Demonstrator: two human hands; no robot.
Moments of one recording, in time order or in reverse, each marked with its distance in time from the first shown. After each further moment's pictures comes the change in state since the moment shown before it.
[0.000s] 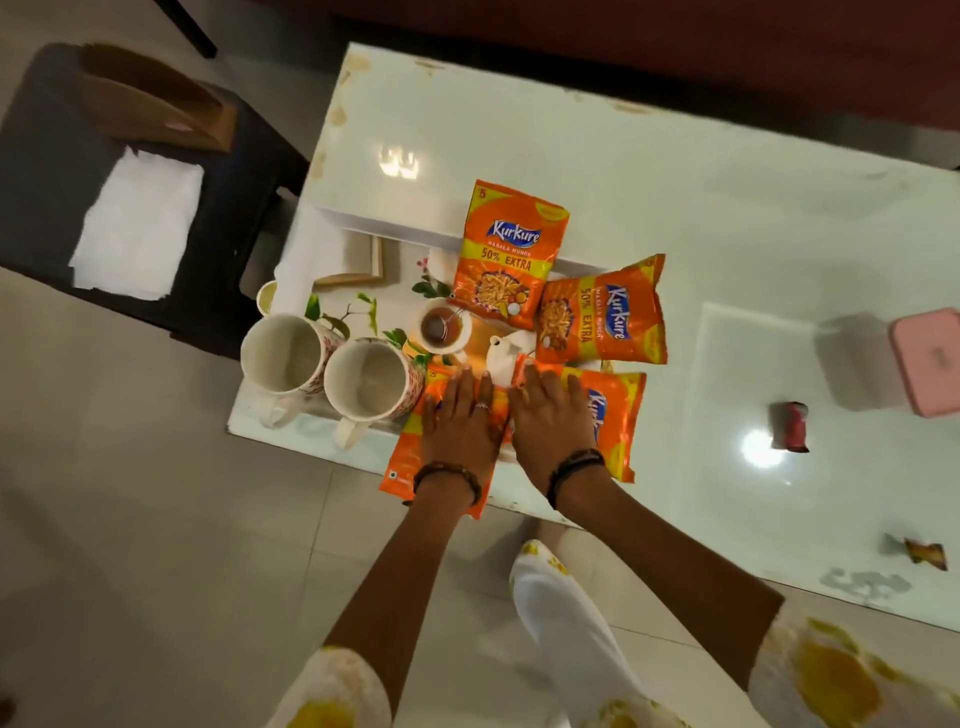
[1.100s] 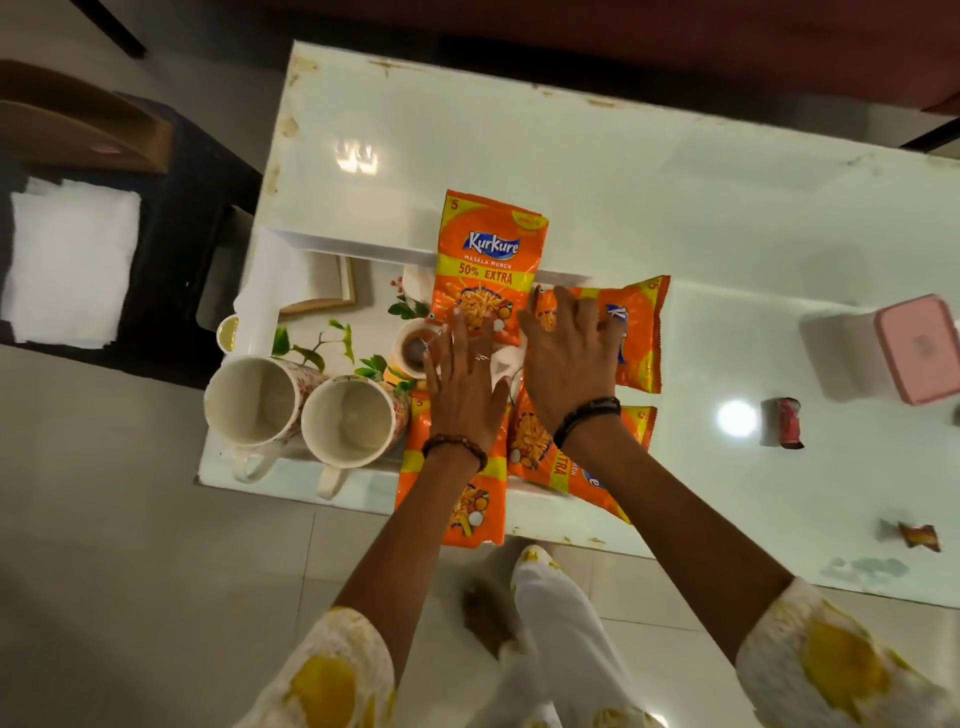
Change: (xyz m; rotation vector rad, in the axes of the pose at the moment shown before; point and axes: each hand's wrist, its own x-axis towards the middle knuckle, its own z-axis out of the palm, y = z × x) left_hand 0.056 0.011 -0.032 -0.299 0.263 0.111; right_hand 0.047 0.026 -0.044 0.099 0.343 0.309
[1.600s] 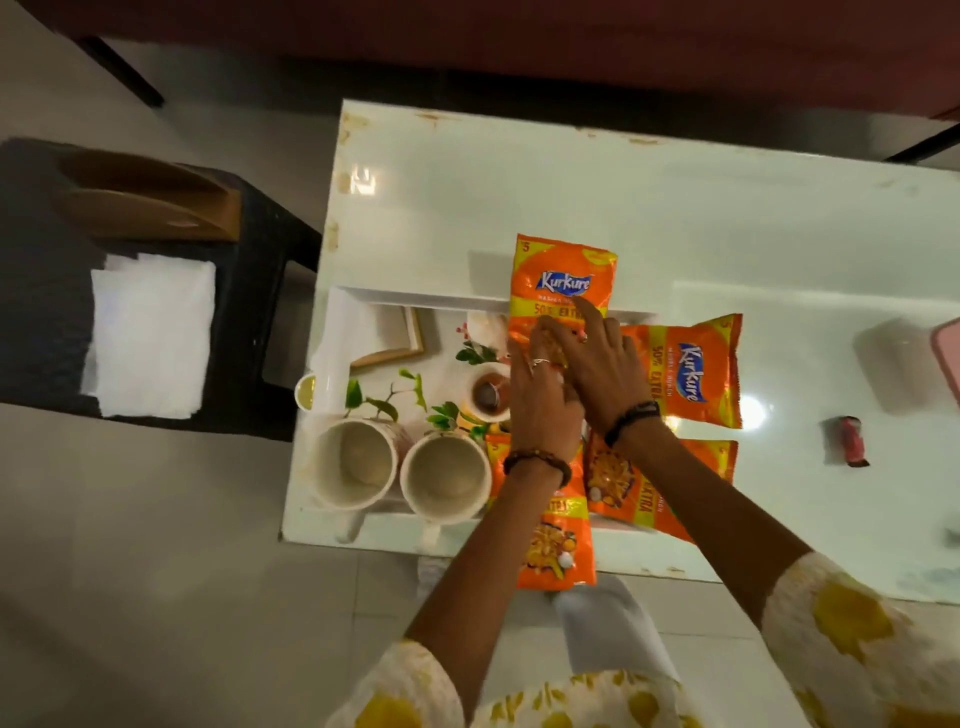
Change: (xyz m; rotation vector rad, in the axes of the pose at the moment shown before) left_hand 0.024 0.016 -0.054 -0.561 -0.049 -0.157; right_hand 0.043 -0.033 0.004 0.138 -0.051 -0.062
